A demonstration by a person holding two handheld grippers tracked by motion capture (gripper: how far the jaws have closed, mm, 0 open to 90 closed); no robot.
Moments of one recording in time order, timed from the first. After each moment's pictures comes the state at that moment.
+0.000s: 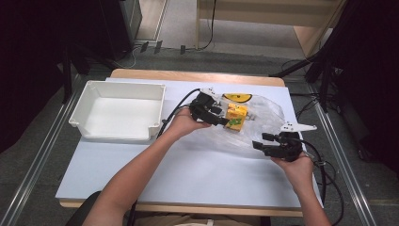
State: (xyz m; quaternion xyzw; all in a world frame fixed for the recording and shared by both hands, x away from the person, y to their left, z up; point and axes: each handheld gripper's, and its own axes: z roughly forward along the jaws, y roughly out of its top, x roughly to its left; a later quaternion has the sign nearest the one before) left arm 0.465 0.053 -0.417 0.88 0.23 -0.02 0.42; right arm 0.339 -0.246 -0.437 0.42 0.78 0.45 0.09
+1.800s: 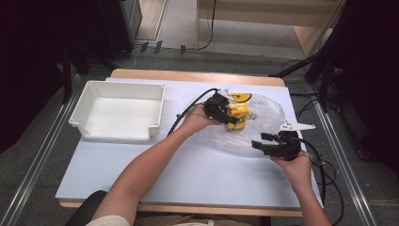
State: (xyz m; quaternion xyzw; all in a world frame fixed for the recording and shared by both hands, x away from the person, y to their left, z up) left arm 0.484 0.012 -0.430 0.90 0.18 0.00 0.40; right arm 0.344 -0.246 -0.442 0.42 0.78 0.46 0.08
